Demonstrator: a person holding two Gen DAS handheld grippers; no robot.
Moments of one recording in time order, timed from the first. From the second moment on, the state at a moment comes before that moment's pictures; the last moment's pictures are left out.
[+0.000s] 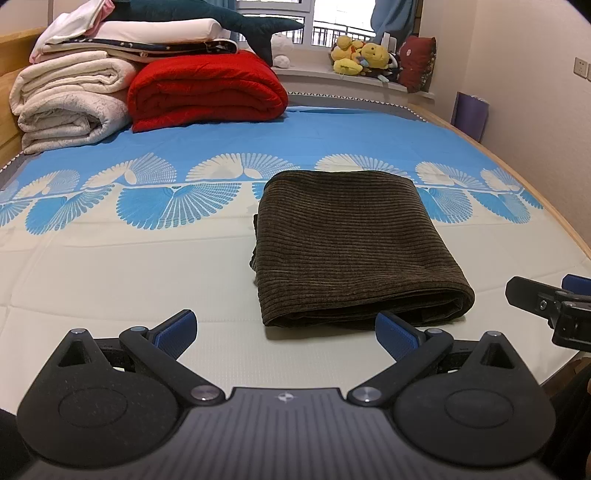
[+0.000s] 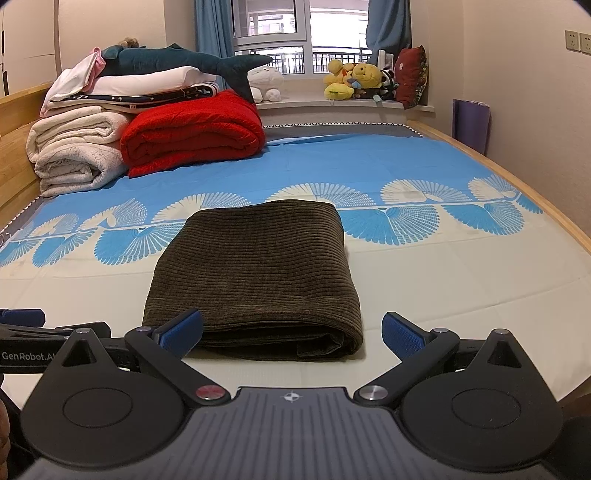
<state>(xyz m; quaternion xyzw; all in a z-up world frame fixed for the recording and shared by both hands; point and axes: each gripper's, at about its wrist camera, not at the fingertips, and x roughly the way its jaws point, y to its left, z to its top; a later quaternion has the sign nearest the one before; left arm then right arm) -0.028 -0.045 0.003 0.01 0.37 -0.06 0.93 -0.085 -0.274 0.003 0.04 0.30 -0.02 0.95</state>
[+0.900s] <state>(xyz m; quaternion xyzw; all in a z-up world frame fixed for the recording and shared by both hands) -0.028 -0.045 0.001 0.01 0.36 -0.07 0.93 -0.085 -0.274 0.003 0.04 0.30 -0.02 0.95</state>
